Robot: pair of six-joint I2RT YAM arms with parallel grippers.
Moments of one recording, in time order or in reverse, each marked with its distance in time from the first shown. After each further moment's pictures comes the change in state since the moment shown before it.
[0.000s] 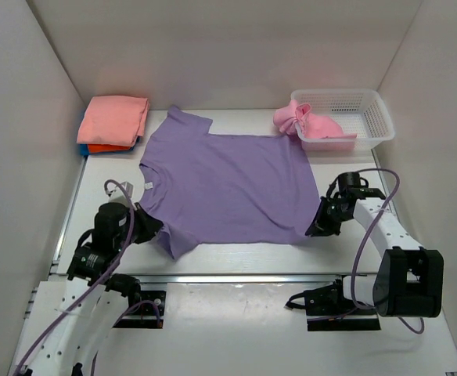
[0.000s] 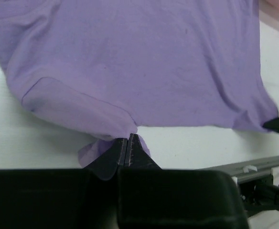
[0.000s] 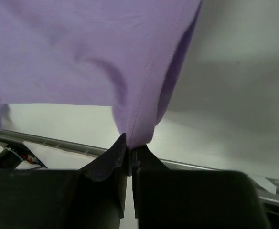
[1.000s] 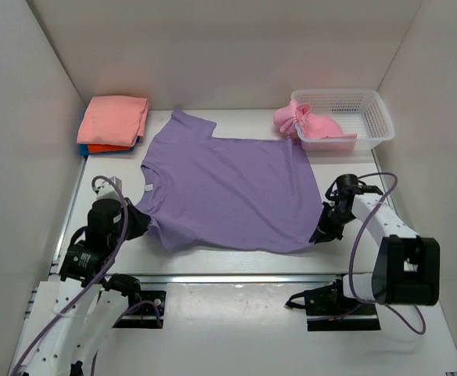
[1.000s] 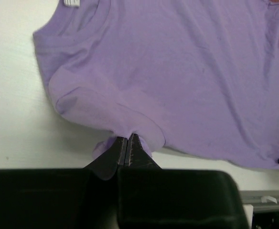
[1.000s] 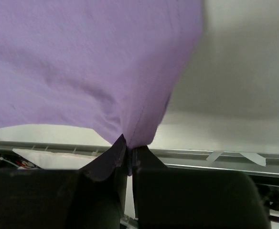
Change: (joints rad) left arm 0.012 -0.019 0.114 -0.126 -0.176 0.013; right arm -0.018 0.045 -0.037 -0.089 0.089 0.047
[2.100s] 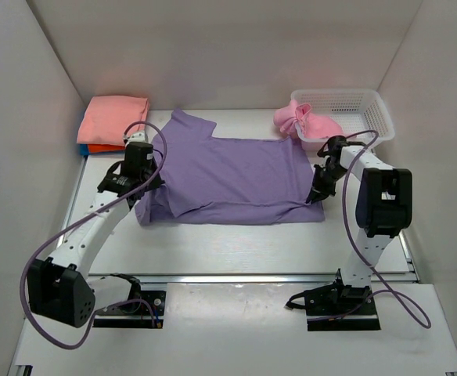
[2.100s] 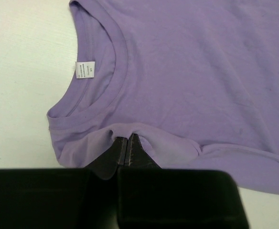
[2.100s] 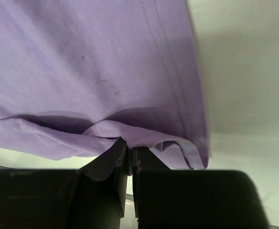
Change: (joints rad) left arm -0.024 0.708 0.280 0.285 -0.187 0.135; right arm -0.004 0.610 0.568 0.027 0.016 -0.148
